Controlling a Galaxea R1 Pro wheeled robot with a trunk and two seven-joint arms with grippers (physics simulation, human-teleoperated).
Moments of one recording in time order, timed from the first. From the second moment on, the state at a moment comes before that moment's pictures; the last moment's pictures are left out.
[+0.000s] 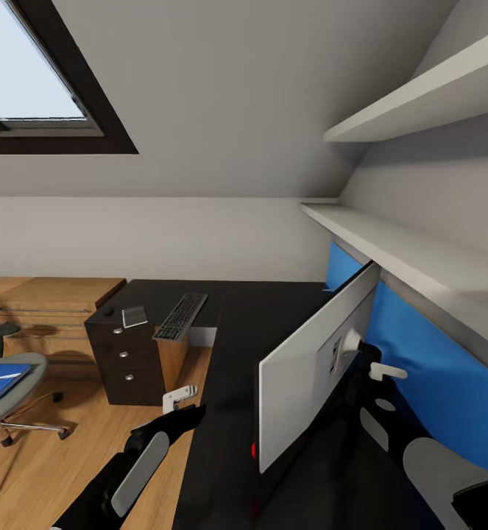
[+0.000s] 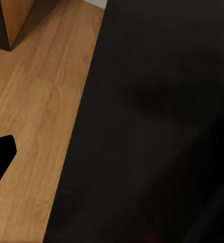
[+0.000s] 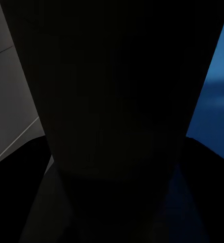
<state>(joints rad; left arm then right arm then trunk) -0.40 0.06 -0.40 -1.11 0.79 0.43 0.43 -0.79 -0.16 0.32 -0.28 -0.48 -0.28 -0.30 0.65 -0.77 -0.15</state>
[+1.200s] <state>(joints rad) -0.40 0.06 -0.39 -1.11 0.79 0.43 0.43 -0.79 -0.15 0.33 -0.28 -0.47 -0.28 -0.30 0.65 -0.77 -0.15</state>
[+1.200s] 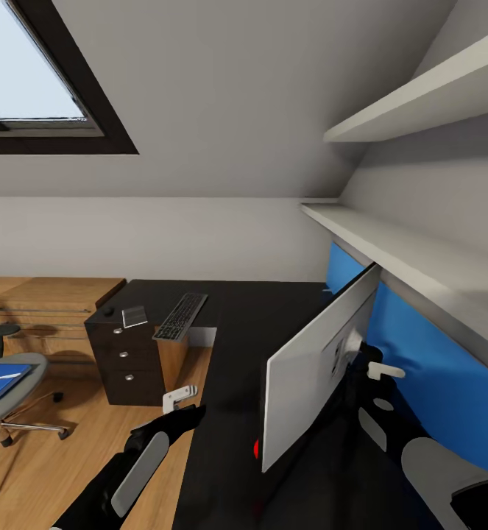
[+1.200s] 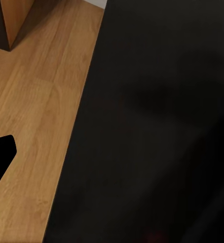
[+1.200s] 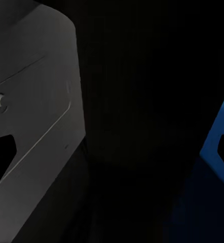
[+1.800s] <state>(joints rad) -0.40 0.06 -0.39 -1.11 0.79 0.43 0.43 -0.79 -0.15 0.33 -0.28 -0.47 -0.28 -0.30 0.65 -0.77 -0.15</state>
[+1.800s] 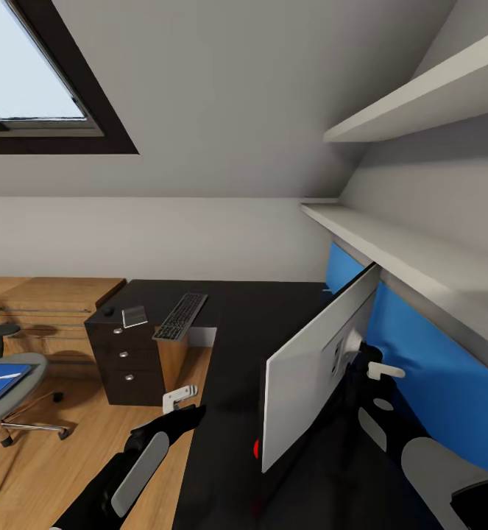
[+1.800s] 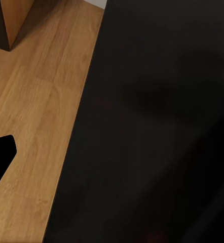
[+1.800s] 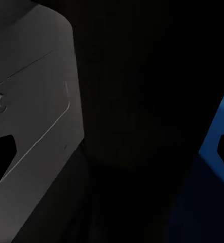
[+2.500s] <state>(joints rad) -0.40 0.06 -0.40 -1.11 0.79 0.43 0.43 -0.79 -0.15 0.33 -0.28 -0.47 -0.28 -0.30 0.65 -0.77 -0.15</state>
